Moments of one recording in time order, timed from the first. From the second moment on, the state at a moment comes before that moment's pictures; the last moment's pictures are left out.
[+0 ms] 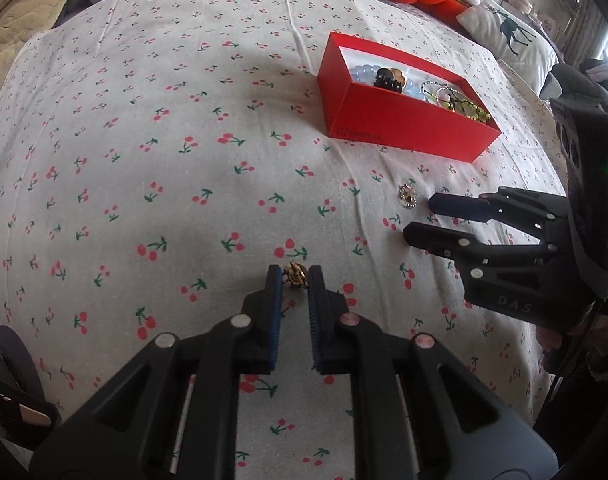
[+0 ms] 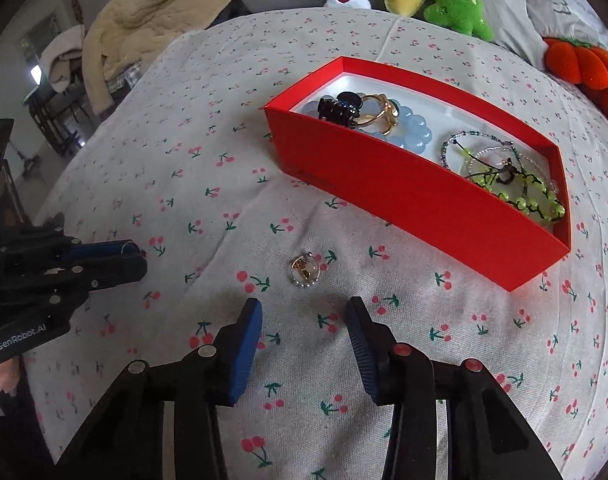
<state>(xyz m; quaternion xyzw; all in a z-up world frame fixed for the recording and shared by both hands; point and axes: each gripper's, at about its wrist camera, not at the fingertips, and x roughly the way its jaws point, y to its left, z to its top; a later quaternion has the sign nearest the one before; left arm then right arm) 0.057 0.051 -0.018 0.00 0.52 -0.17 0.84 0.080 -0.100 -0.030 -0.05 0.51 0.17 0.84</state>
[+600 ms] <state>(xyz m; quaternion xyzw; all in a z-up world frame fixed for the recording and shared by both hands) 0.056 0.053 -0.017 0.00 0.51 -0.17 0.84 0.093 -0.091 -0.029 -0.05 0.50 0.17 0.85</state>
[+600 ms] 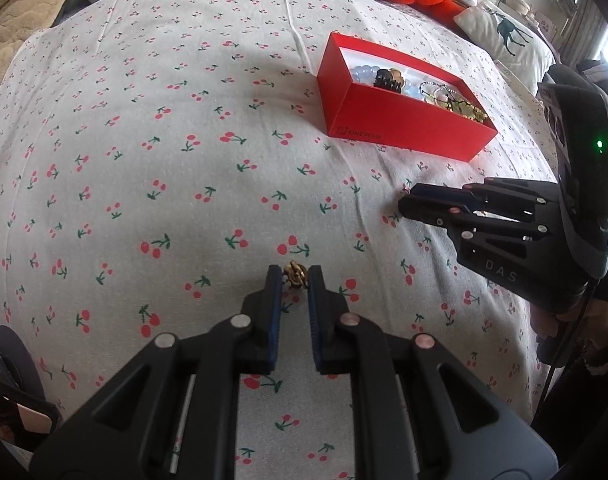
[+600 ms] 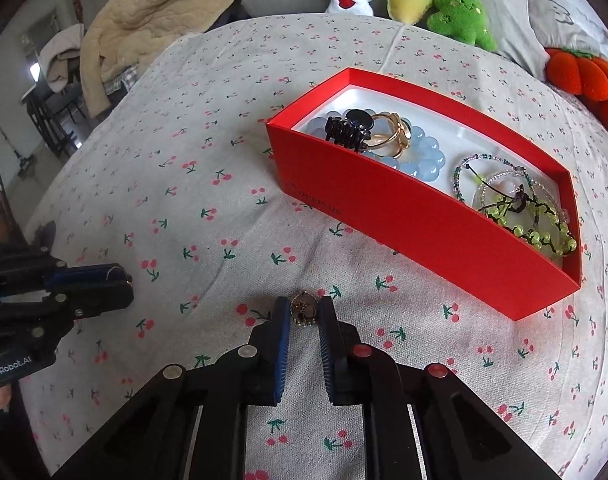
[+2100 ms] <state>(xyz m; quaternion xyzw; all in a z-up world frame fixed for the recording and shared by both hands) 0.181 -0.039 0.032 -0.03 0.46 -0.19 0.87 0.150 -0.218 0.040 0.15 0.48 0.08 0.86</state>
